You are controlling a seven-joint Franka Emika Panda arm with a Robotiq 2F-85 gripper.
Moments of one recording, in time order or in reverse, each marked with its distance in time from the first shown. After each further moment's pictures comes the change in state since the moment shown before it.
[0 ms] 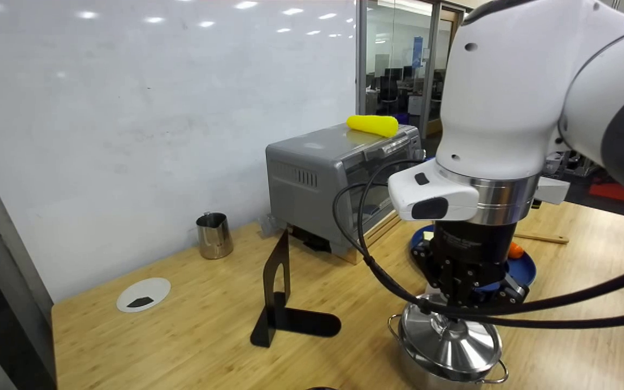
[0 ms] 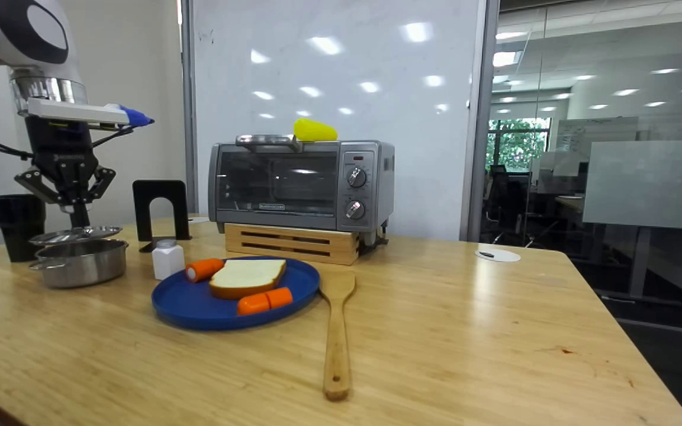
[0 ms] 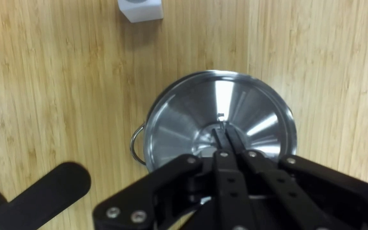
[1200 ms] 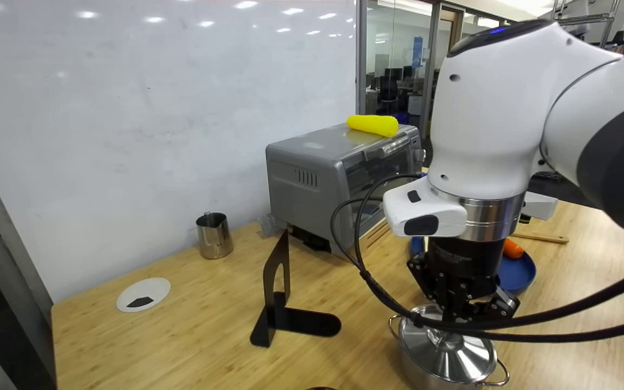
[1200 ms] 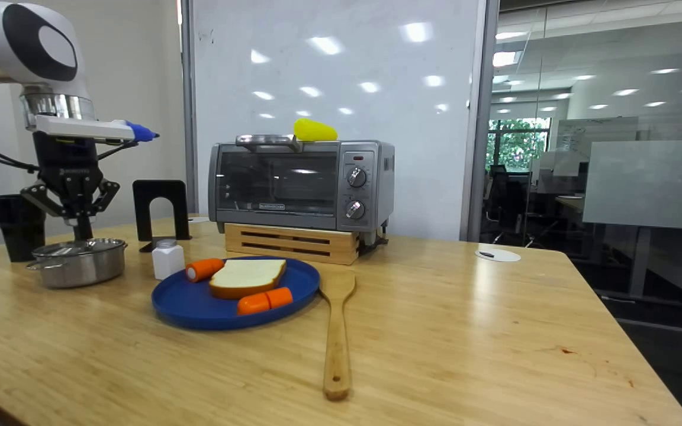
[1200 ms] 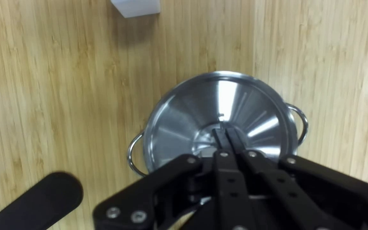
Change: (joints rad) arm -0.004 0.063 -0.008 0.005 0.000 0.043 0.000
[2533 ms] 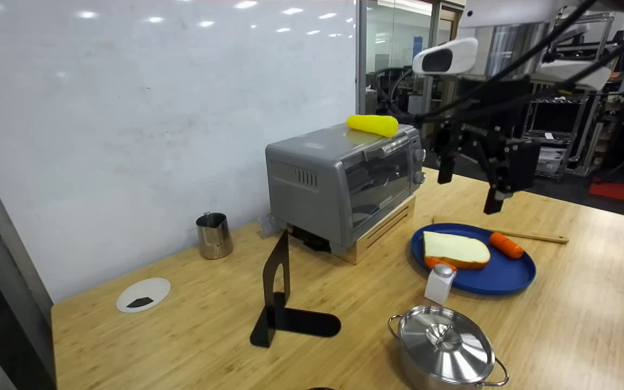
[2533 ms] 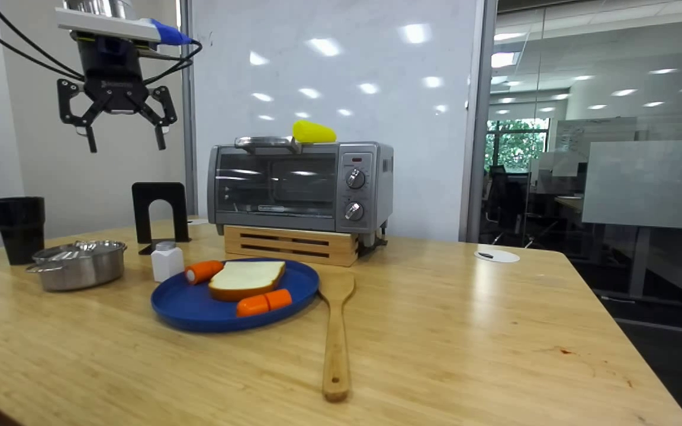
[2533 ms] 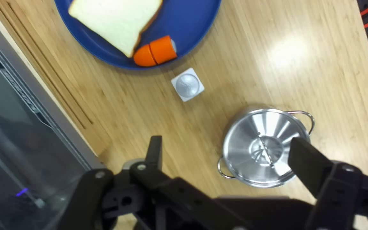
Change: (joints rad) arm -0.085 -0.288 -0.138 0.096 0.046 -0.304 0.150
